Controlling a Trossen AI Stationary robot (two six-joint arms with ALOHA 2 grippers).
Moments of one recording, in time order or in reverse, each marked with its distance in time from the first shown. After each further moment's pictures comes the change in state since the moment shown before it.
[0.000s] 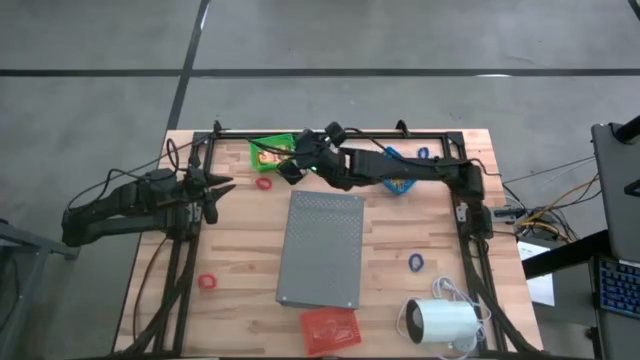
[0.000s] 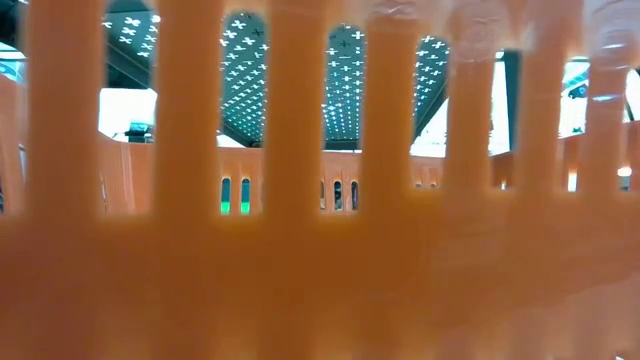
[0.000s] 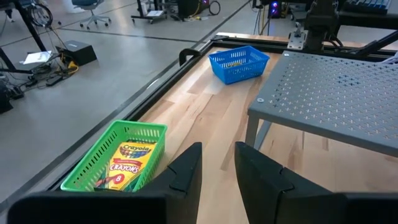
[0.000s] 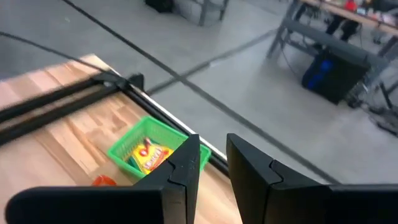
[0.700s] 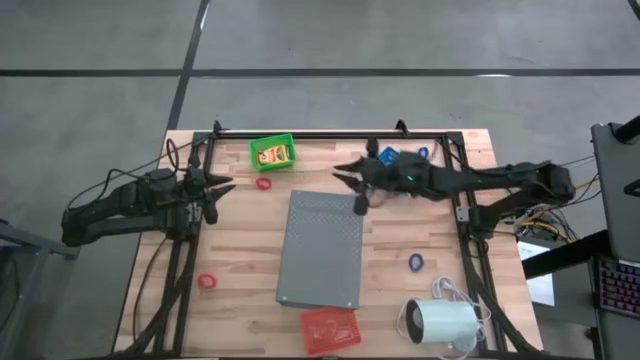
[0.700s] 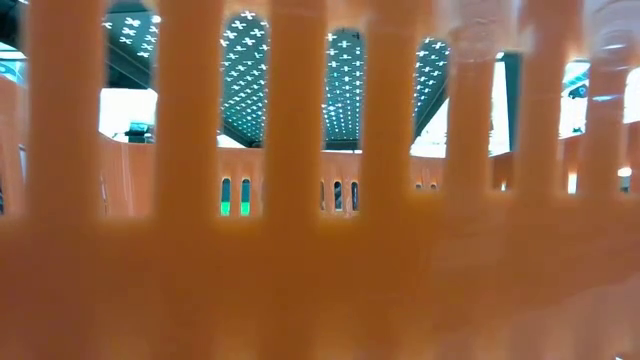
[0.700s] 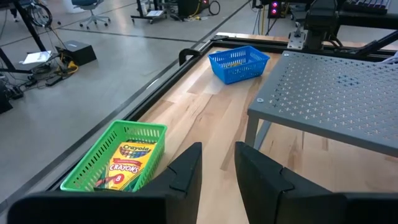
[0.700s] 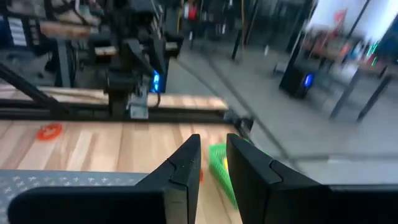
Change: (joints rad) left arm 0.000 0.000 0.000 0.000 0.000 0.000; right arm -0.027 -0.687 -1.047 0.779 -0.653 -0.396
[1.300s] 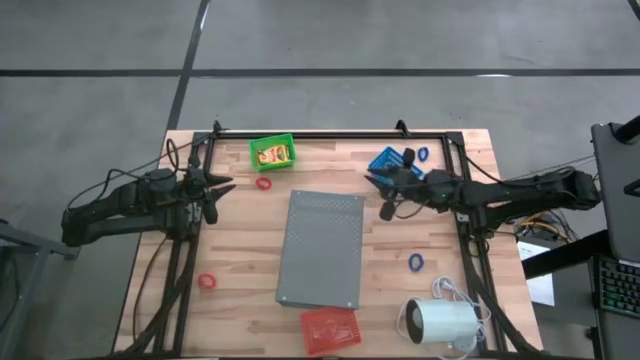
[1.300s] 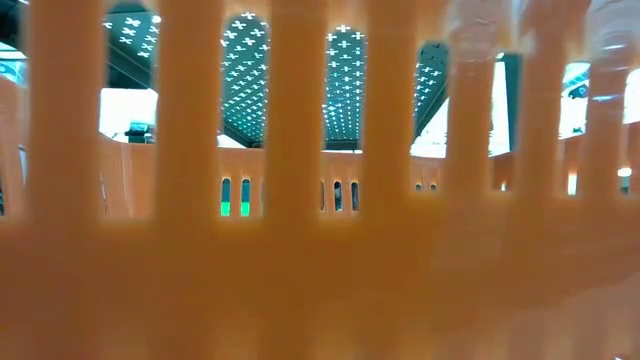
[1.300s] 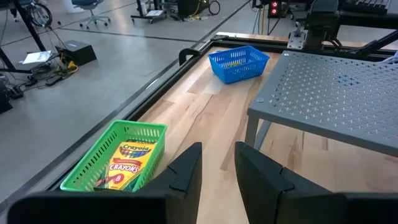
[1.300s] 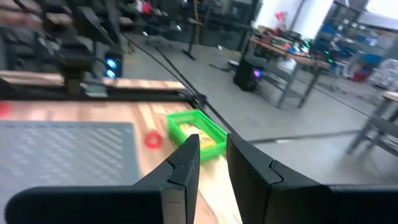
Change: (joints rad) left arm 0.000 0.000 0.000 0.000 0.000 0.000; right arm 0.077 -0.314 -0.334 0.036 0.282 0.002
